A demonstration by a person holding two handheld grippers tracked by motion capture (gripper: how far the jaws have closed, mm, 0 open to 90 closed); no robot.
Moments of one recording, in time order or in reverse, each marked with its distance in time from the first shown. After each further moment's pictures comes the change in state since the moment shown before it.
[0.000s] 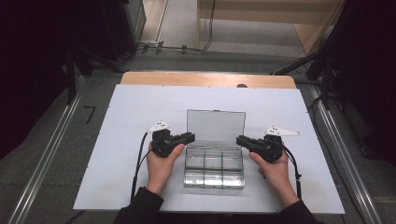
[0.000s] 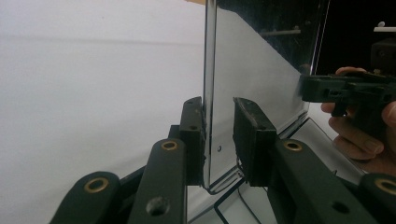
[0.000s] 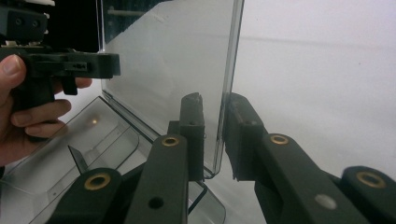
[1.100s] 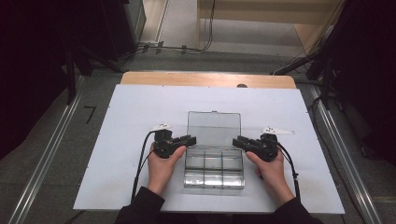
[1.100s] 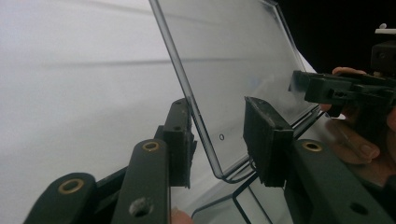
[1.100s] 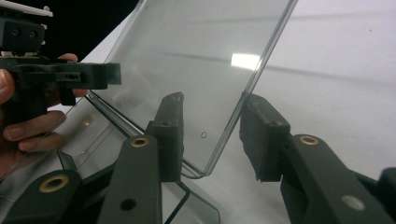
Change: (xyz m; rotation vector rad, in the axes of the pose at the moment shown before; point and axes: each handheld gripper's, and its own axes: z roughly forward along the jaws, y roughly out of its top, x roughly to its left) left arm 0.007 -0.007 0.010 0.076 0.026 -0.109; right arm -0.011 -0.007 0.016 0.038 0.009 0.087
